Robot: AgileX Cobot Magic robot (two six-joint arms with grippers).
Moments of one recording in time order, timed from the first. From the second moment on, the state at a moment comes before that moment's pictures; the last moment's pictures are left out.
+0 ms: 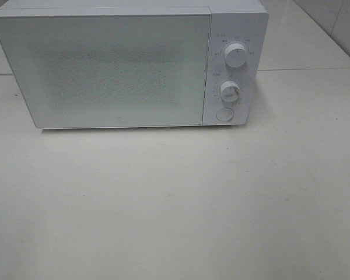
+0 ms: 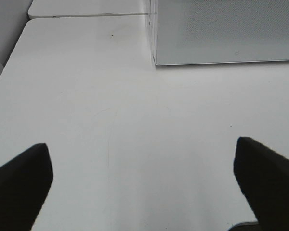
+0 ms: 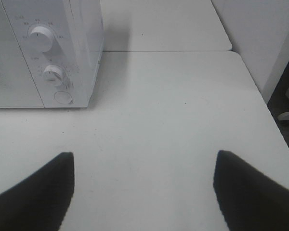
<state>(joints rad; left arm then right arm) 0.01 0.00 -0.50 -0.06 1.04 0.05 0.06 0.21 -0.53 -0.08 0.76 0.08</state>
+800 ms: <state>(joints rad) 0.01 0.00 -0.50 -0.06 1.04 0.05 0.06 0.72 -0.48 -0.08 0.13 0.08</state>
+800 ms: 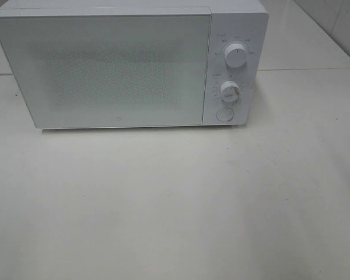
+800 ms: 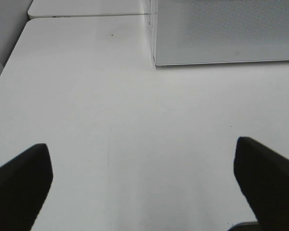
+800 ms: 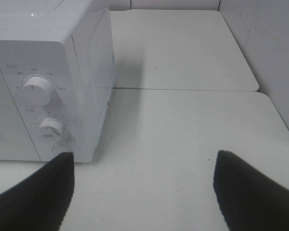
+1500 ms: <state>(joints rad) 0.01 0.00 -0.50 -0.06 1.04 0.05 0.07 1.16 -0.35 -0.04 -0.53 0.08</state>
